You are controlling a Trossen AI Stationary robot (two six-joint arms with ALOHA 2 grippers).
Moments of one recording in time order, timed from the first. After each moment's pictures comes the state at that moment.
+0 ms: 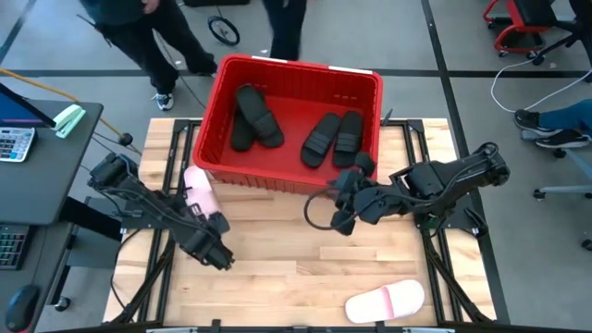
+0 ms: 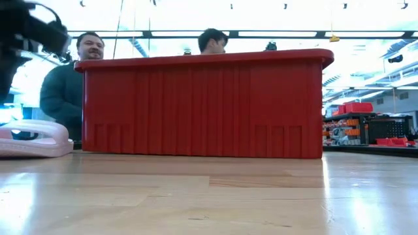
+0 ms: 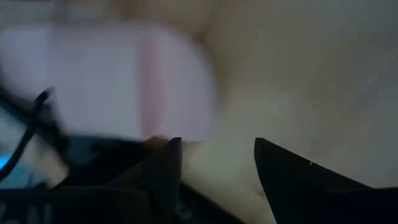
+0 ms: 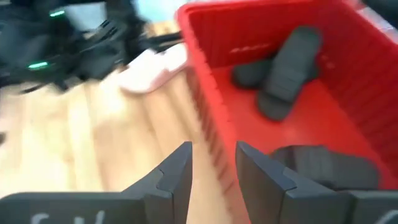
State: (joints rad) left arm -0.64 1.52 1.00 -1.32 -0.16 -1.11; right arm 0.37 1.53 1.76 -1.02 0.64 0.51
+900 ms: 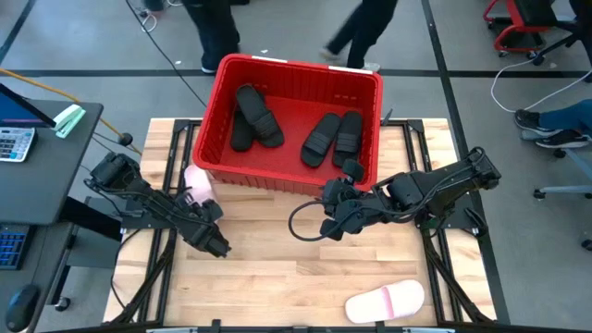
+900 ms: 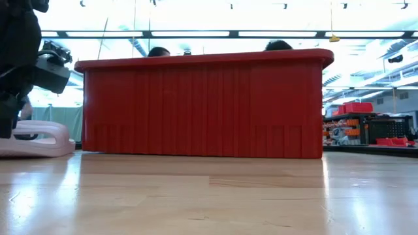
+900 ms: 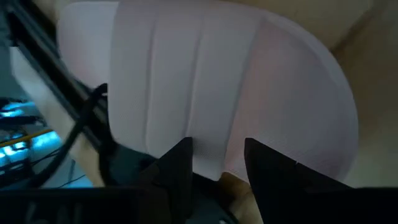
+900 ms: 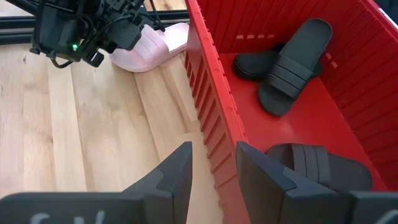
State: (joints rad) left arm -0.57 1.52 0.74 -1.26 -0.31 -1.20; right arm 0.37 1.62 1.76 -1.02 0.66 0.45
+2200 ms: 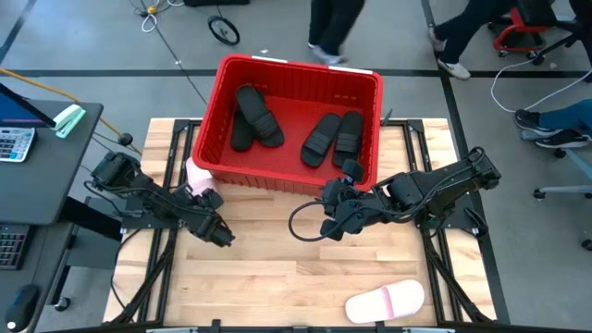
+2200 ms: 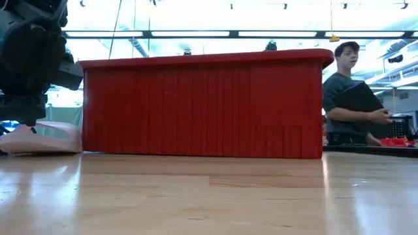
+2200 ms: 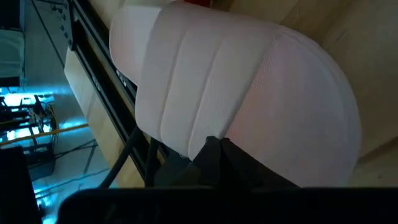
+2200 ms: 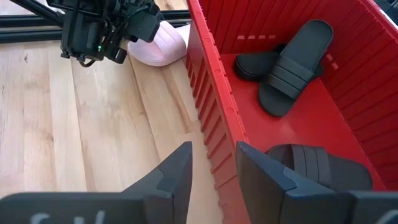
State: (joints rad) left arm -0.46 1.52 0.73 -1.33 -0.45 -1.24; right arm 0.37 1.62 1.76 -1.02 0.66 0.44
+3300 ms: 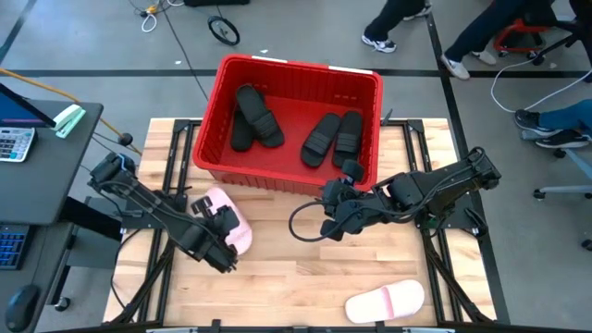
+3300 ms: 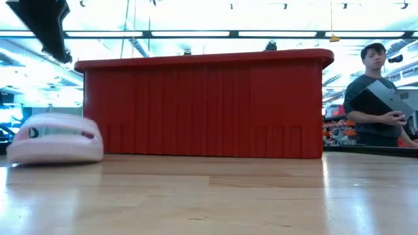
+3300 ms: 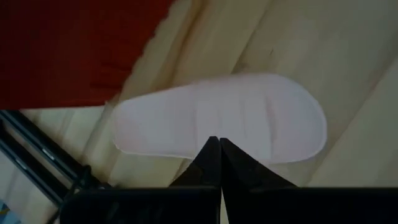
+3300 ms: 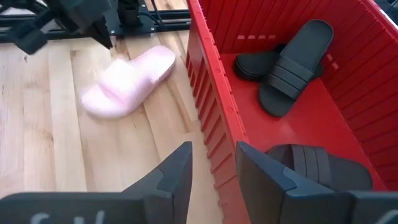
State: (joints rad) left arm -0.62 1.52 1.25 -1.40 -0.47 -1.11; right arm 0.38 1.62 1.76 -1.02 0.66 0.44
